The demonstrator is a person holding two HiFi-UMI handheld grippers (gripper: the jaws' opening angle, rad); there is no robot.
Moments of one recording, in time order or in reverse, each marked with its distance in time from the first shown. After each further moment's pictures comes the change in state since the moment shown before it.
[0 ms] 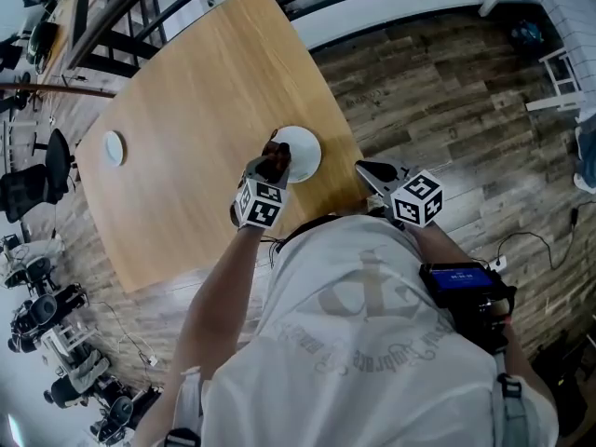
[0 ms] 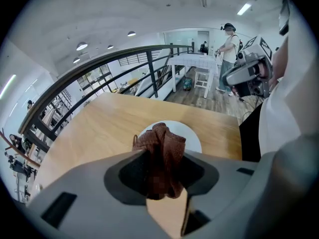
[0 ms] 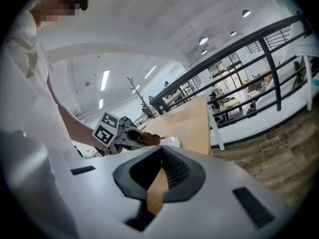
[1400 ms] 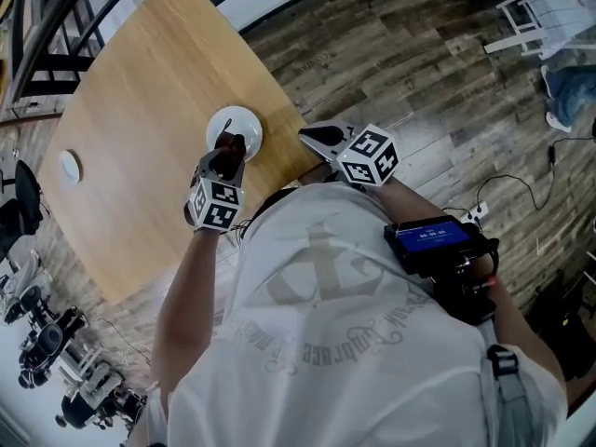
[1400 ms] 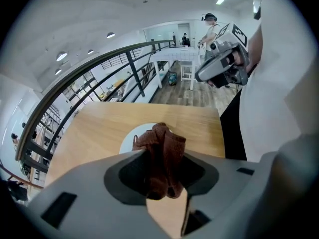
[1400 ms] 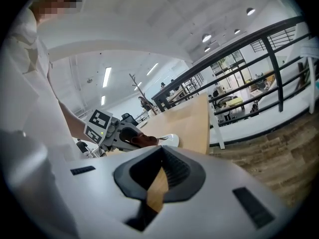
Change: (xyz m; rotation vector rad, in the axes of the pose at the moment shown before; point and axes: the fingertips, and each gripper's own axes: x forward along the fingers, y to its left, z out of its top) left arm -0.009 -0.057 0.008 0.193 0.045 -0.059; right arm -0.016 -0.008 -0.014 -0.017 0.044 0.026
